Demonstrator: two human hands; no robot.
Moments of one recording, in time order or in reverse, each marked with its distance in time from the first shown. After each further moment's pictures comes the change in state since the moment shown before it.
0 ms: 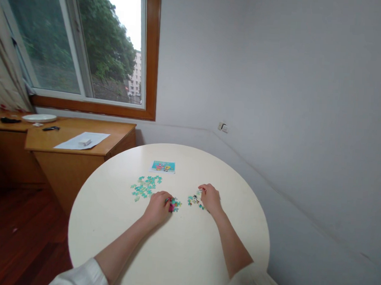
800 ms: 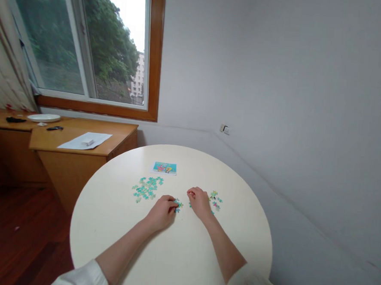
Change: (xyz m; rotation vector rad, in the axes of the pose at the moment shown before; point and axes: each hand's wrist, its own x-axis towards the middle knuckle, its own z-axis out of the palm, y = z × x) left_hand -0.004 0.003 0.002 0.014 -0.109 0.151; right_hand -0.011 -0.039 0.015 0.137 0.008 -0.193
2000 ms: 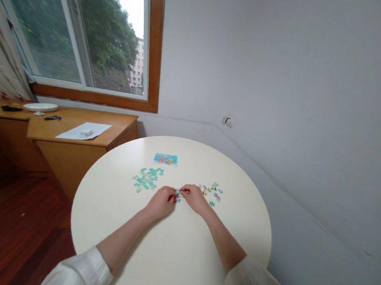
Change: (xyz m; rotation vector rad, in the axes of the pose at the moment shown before) left_hand 0.004 0.000 -0.003 -0.013 -0.020 0.044; right_hand -0.009 -0.018 0.009 0.365 -0.253 0.032
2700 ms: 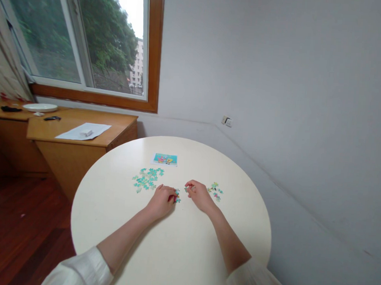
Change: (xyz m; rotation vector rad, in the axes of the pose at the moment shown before) left_hand -0.001 0.001 -0.001 0.037 -0.012 -0.040; right_hand -0.001 0.010 -0.014 0.055 0.053 0.025
